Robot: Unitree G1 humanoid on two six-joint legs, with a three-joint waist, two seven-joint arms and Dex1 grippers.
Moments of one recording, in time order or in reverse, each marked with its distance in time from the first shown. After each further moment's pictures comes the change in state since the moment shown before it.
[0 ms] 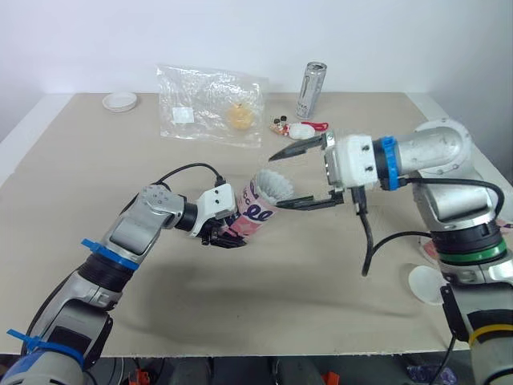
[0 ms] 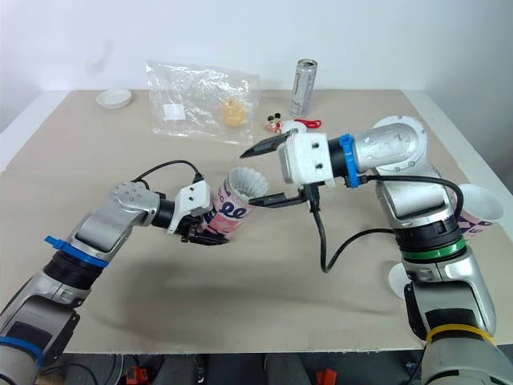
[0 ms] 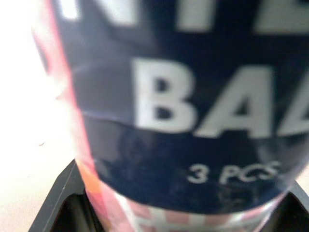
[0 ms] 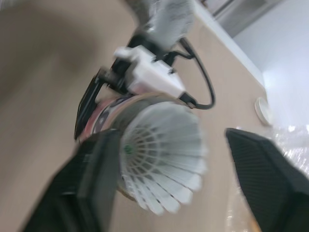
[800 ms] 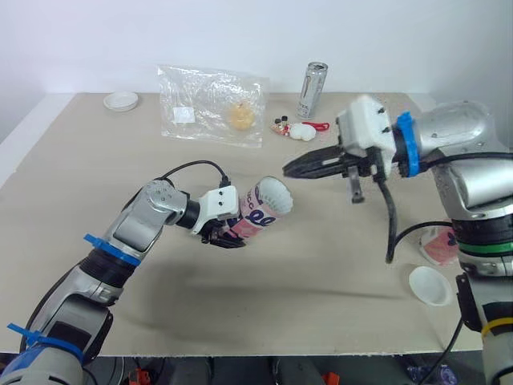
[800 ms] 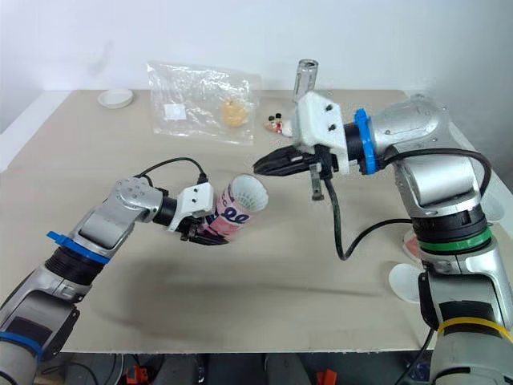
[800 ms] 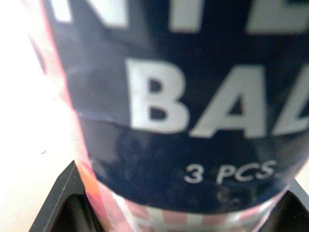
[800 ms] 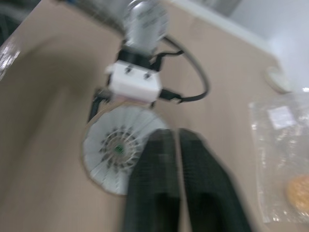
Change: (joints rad) left arm -0.040 0.009 -0.039 0.022 0.060 -0.072 -0.055; right arm -0.106 -0.047 0.081 0.008 -0.011 0.203 0.076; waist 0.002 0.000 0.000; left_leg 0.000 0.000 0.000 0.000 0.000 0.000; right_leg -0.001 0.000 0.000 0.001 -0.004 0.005
